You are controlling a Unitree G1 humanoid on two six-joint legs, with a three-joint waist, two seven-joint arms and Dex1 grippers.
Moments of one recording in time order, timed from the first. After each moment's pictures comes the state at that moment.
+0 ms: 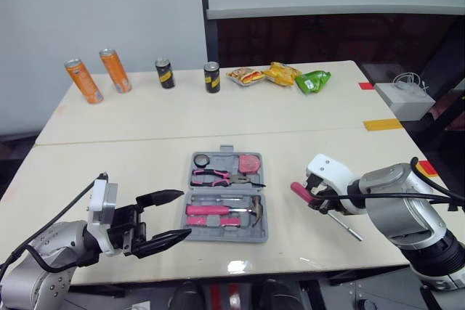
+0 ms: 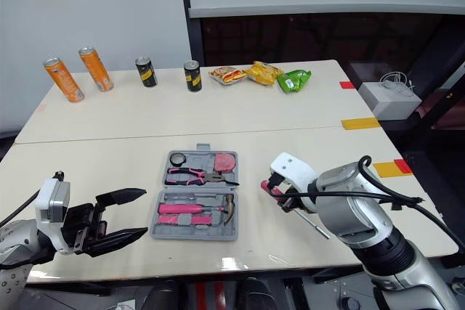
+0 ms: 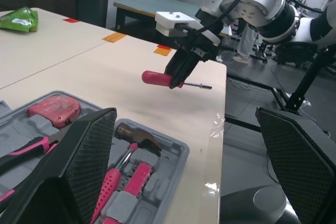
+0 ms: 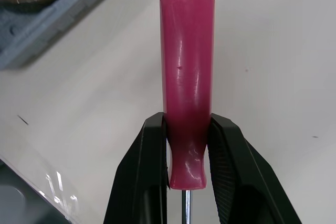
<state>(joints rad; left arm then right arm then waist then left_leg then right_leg) 0.15 0.66 0.25 -0.41 -0.81 0.36 -1.20 -0.52 -0.73 0.31 -0.49 -0.28 1.58 1.17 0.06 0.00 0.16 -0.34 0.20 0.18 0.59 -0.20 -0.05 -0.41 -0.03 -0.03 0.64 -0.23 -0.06</state>
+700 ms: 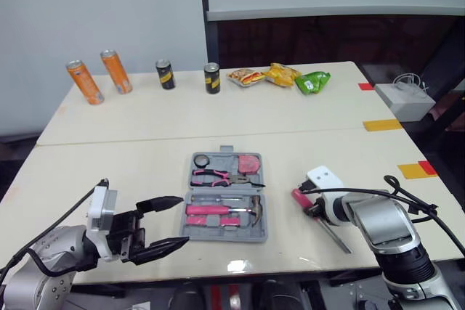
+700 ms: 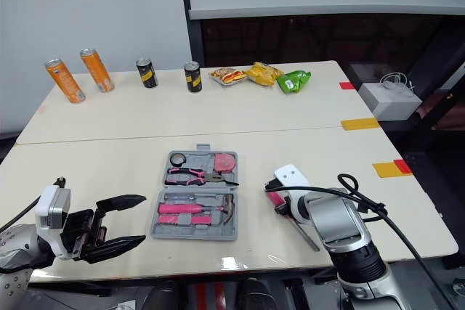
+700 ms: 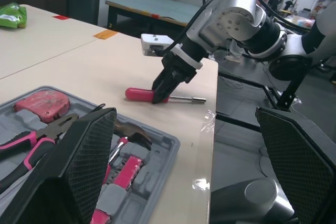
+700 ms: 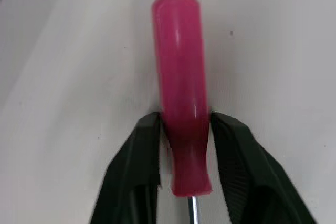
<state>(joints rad) 0.17 0.67 0.23 -0.37 -0.80 0.32 -1.26 -0.38 -0.52 0.14 -0.36 -0.08 1.49 0.68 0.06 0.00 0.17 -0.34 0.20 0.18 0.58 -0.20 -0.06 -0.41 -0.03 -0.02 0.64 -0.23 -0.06</state>
